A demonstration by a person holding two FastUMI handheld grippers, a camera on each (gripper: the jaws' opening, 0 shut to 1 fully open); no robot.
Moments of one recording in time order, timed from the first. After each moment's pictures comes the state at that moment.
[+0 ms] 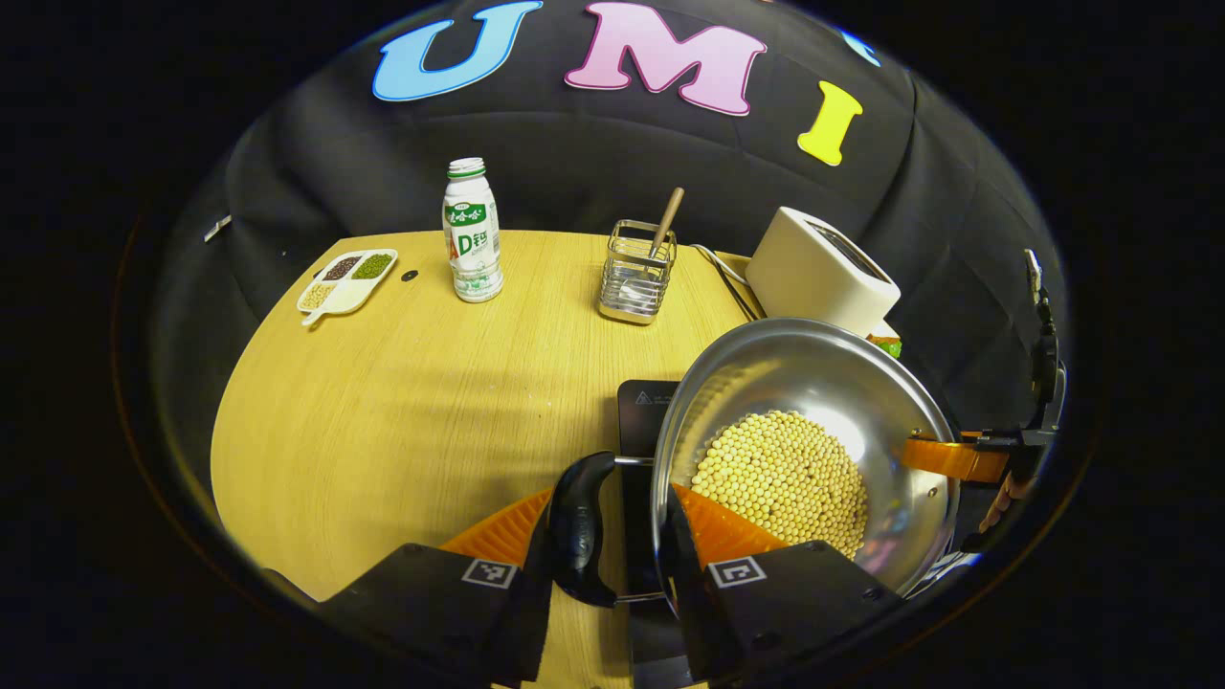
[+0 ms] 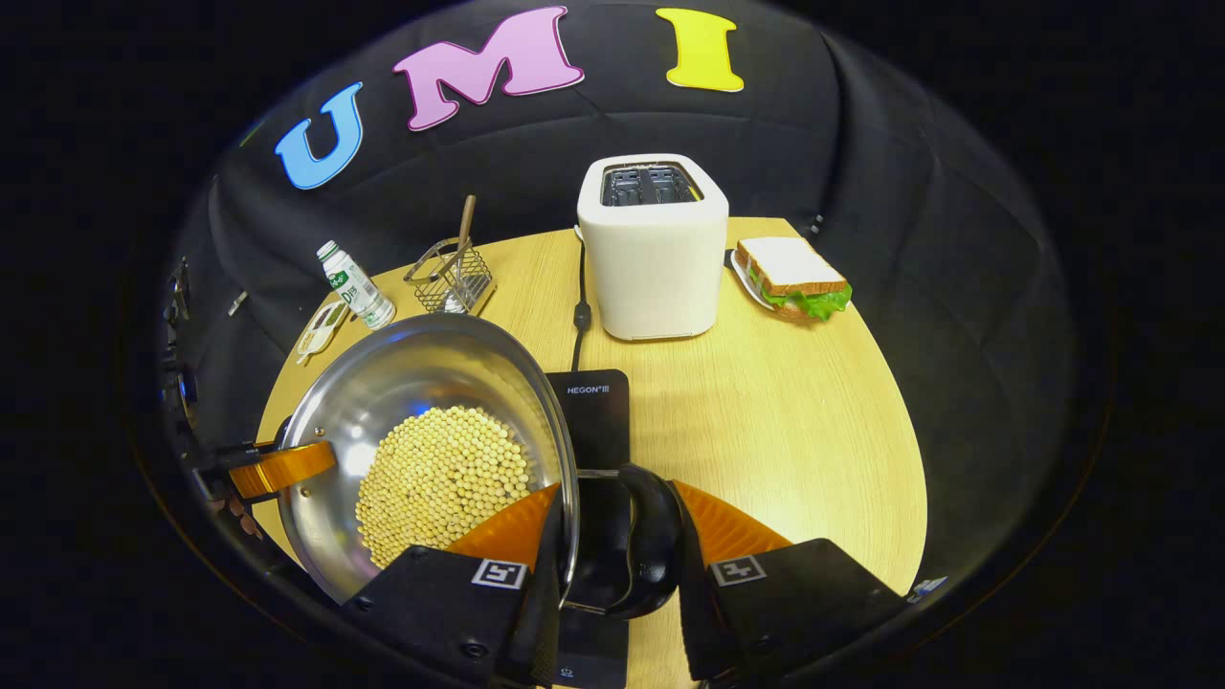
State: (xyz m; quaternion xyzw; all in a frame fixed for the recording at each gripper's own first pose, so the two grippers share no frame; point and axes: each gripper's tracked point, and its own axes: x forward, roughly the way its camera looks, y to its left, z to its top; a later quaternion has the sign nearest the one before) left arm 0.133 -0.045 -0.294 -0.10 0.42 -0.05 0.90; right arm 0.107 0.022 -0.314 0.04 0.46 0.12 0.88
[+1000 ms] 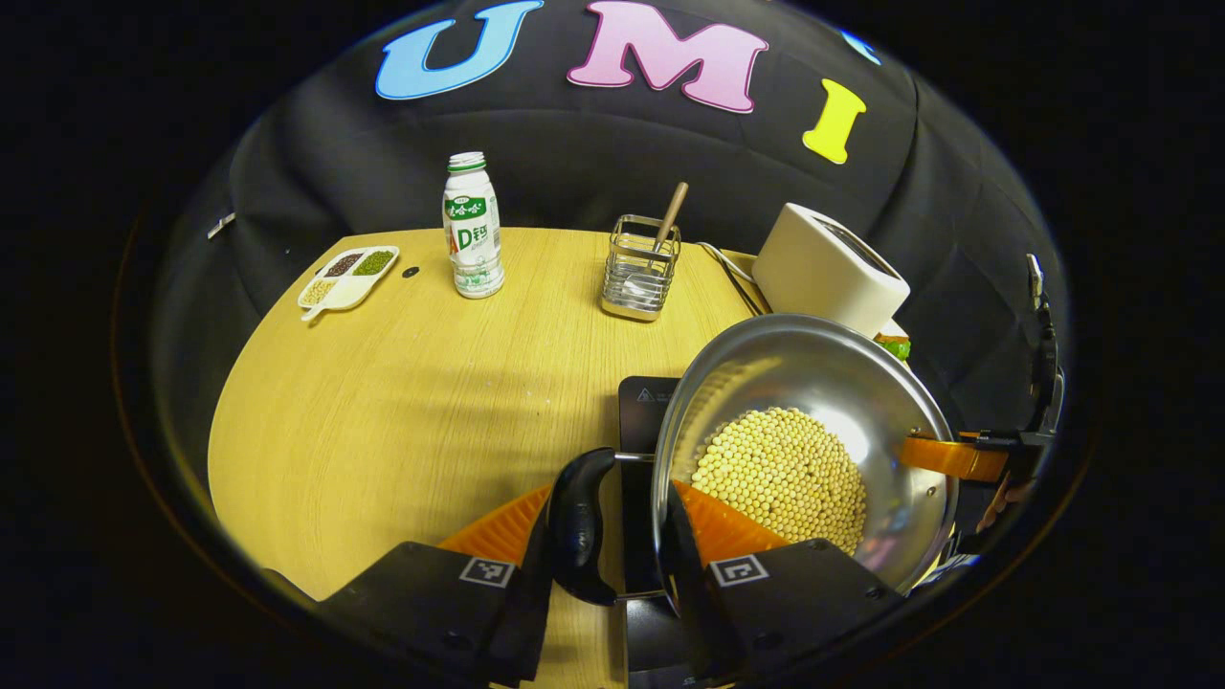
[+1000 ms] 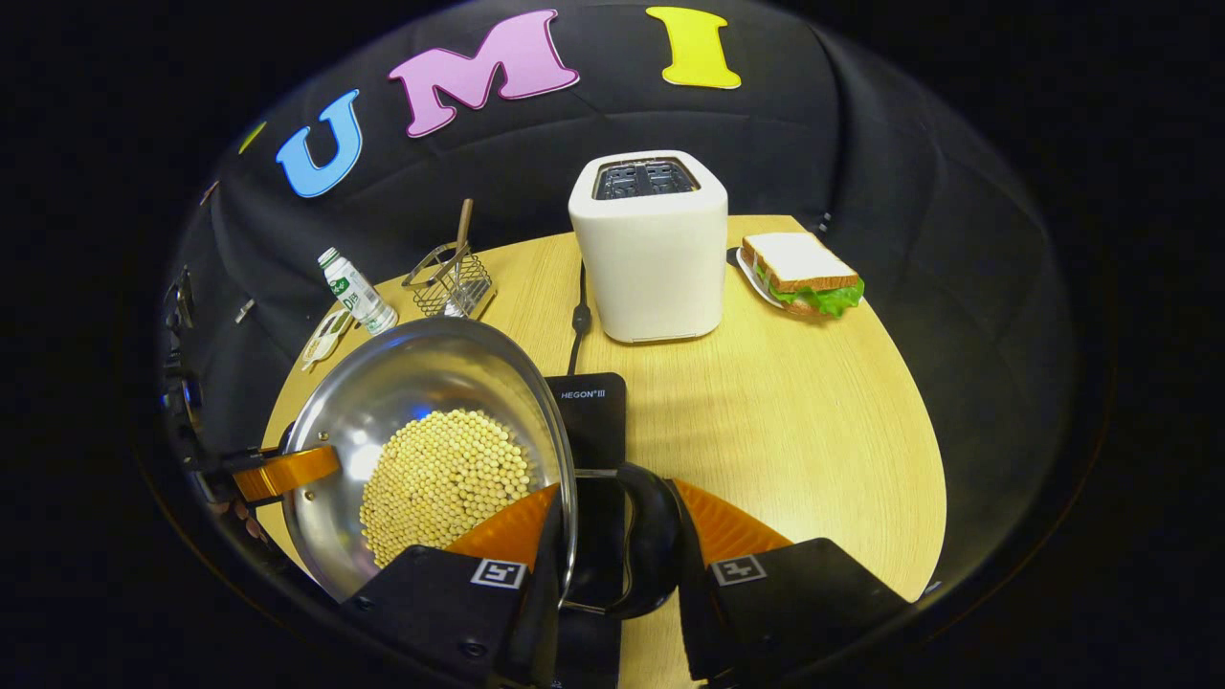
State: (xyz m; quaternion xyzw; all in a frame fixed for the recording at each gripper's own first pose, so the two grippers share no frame) left arm 0.134 -0.047 -0.303 -0.10 0.41 -0.04 0.90; right arm 0.113 0.021 -0.323 0.05 0.45 0.13 0.88
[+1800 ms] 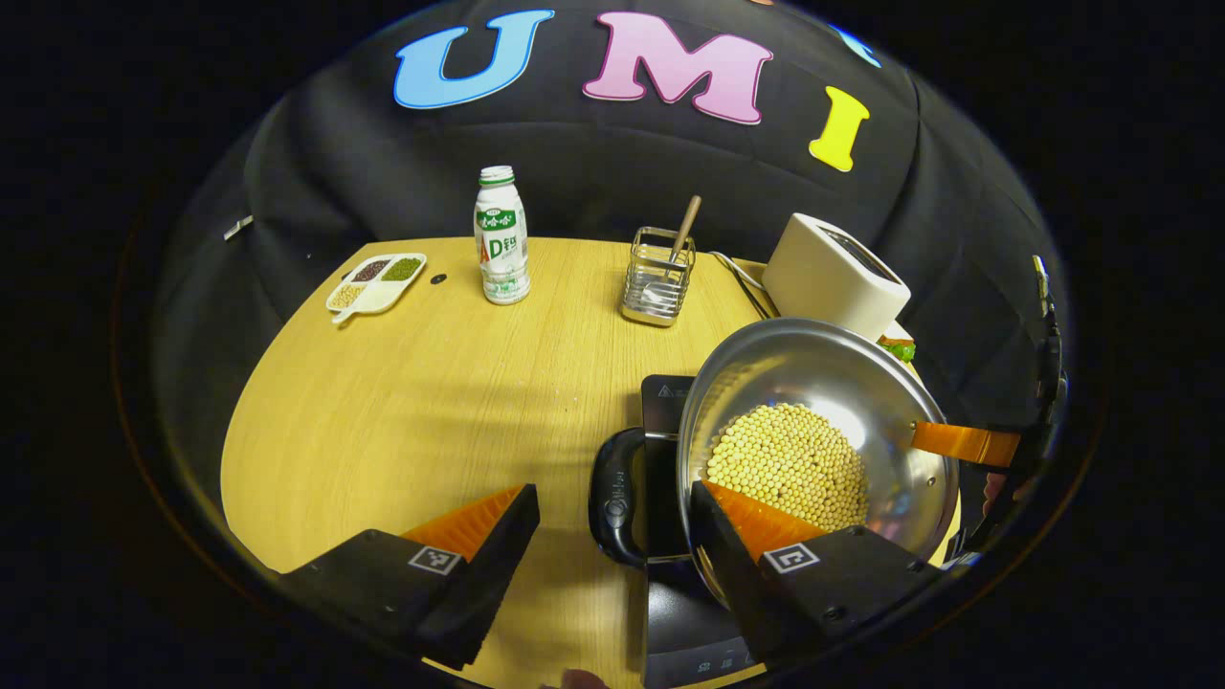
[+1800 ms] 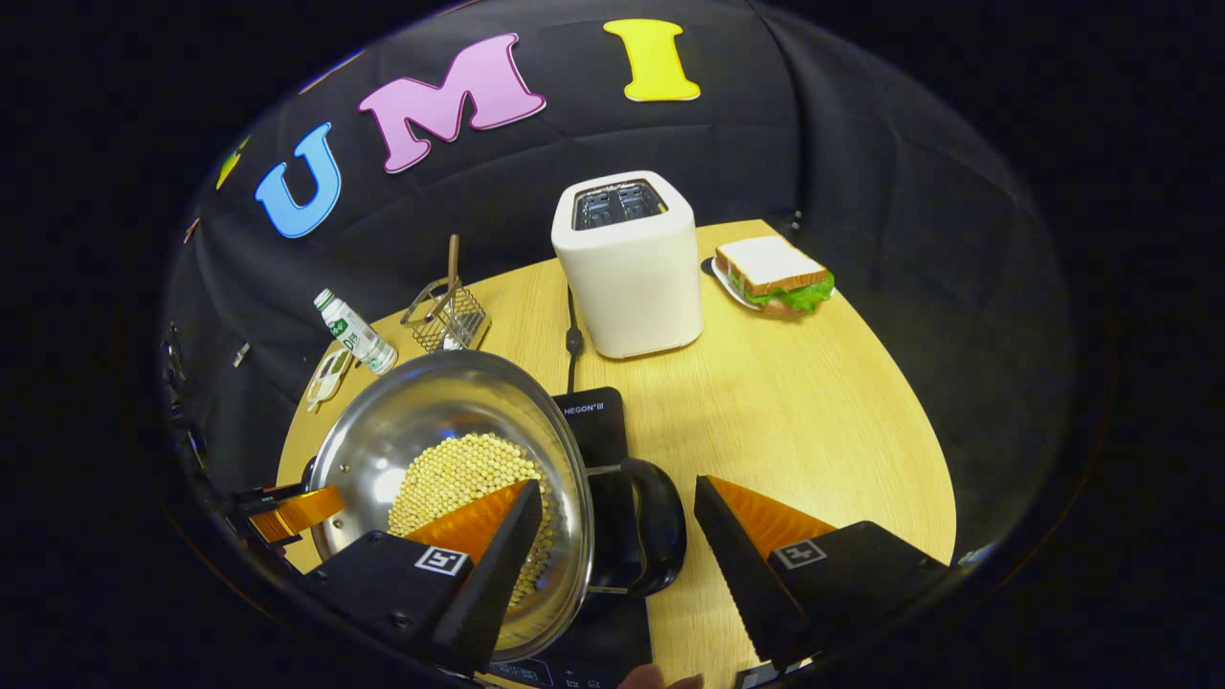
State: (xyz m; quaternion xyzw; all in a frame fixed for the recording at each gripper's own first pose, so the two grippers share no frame) left arm 0.112 -0.025 -0.277 -0.08 0.39 -0.02 0.92; right arm 0.108 0.016 -0.291 0.10 0.42 0.08 0.90
